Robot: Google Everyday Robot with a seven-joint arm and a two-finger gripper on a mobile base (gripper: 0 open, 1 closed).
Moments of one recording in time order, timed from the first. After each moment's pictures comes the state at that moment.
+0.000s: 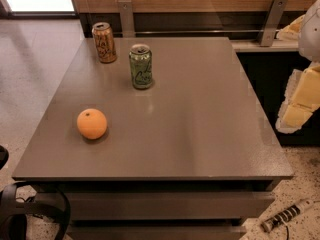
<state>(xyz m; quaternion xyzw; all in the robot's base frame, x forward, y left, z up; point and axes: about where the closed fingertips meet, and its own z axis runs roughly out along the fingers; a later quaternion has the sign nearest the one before) 0.438 -0.213 0.991 -0.60 0.78 -0.05 0.18</state>
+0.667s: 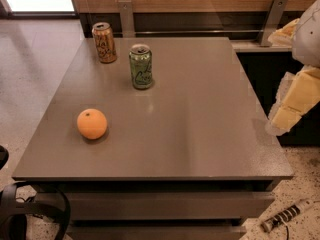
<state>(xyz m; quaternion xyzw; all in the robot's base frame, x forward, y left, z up) 0.438 -0.198 0.986 -0.60 0.77 -0.02 0.21</state>
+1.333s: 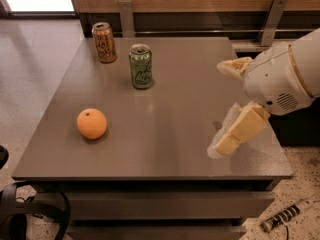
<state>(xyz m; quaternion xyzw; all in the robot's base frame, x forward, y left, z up) 0.428 -0.105 0.939 -0.60 0.71 0.15 0.33</state>
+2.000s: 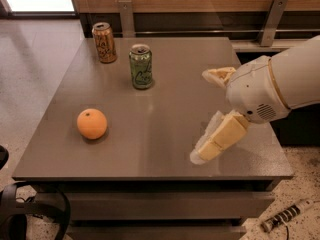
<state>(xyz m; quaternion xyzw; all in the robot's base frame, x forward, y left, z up) 0.426 -0.078 0.924 -0.59 0.70 0.19 0.35</state>
